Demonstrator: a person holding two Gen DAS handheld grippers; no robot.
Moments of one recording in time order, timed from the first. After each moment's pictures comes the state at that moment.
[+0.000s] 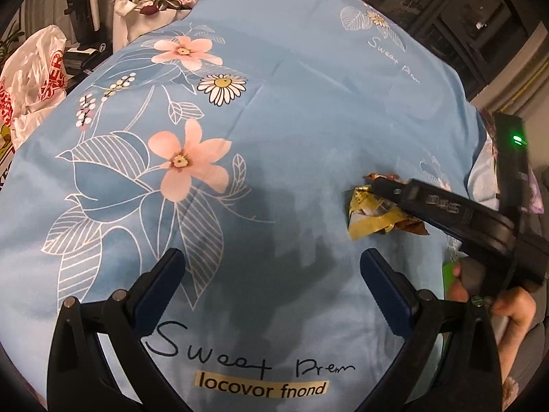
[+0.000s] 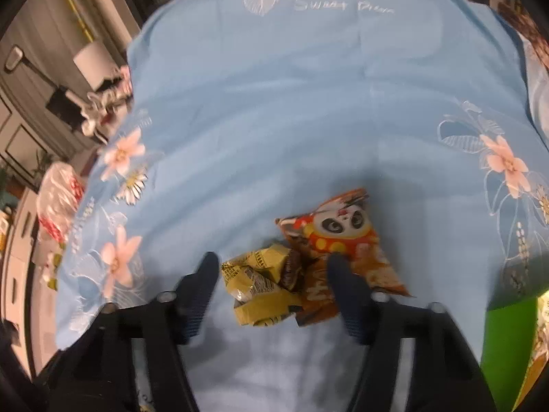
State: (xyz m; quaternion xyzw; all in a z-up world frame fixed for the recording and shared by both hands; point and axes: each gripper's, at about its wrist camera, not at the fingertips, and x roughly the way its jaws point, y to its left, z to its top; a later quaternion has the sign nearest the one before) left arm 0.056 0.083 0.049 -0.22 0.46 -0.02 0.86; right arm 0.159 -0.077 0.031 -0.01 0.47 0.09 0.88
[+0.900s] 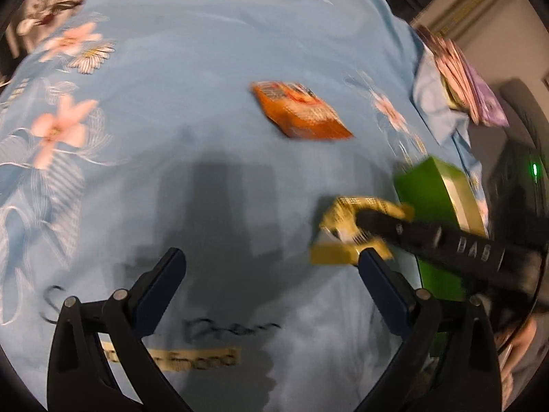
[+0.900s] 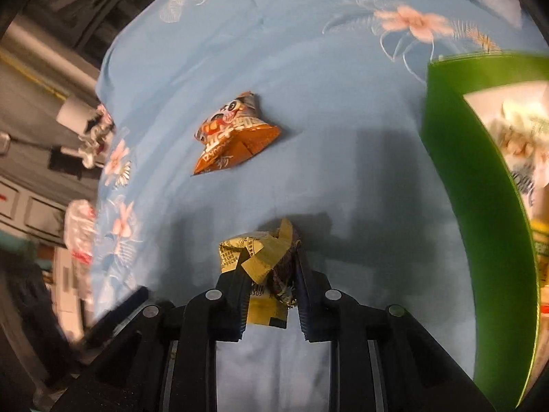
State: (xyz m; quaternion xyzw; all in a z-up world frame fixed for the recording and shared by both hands) left arm 0.049 -0.013 0.034 -0.15 0.51 -0.18 0.83; right arm 0.071 -0.187 0.009 0.20 0.50 0.09 0.84
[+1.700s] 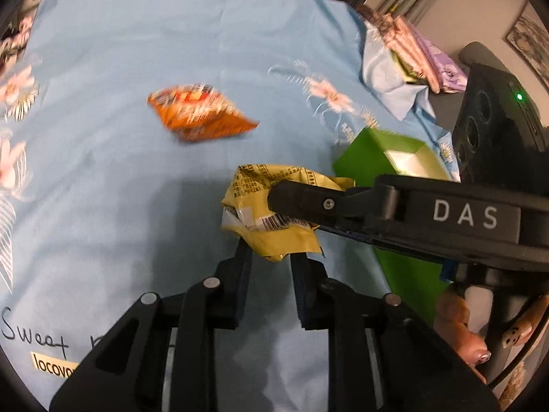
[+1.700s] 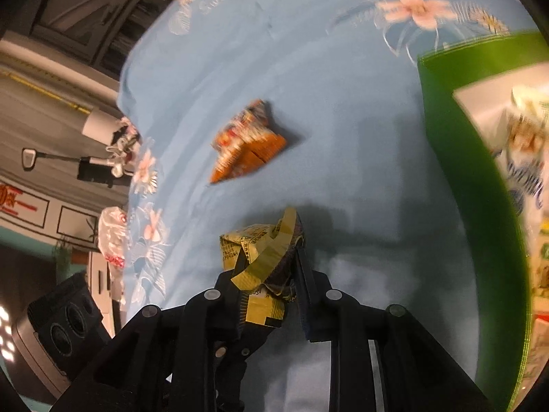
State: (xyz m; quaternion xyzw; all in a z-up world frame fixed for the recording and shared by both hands) left arm 0.043 -0.079 0.050 -0.11 0.45 -0.25 0.85; right arm 0.060 -0.207 0.023 0.24 0.47 0.14 0.84
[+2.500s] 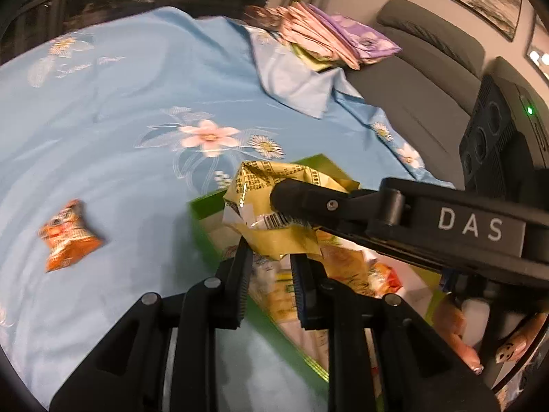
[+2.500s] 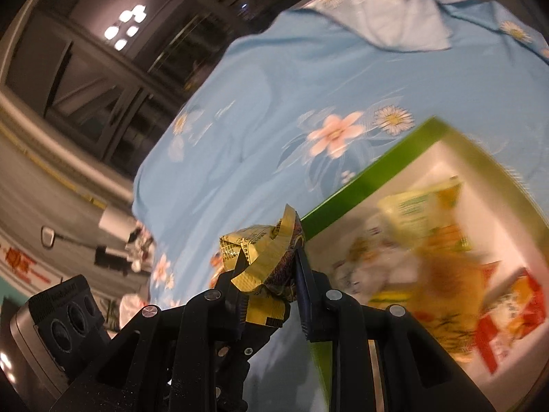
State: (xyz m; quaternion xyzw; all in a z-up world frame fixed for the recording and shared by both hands) left arm 0.048 -0.221 0.112 0.00 0.40 -0.37 0.84; right arm 0.008 -0.338 0.095 0.32 0.32 0.05 0.89
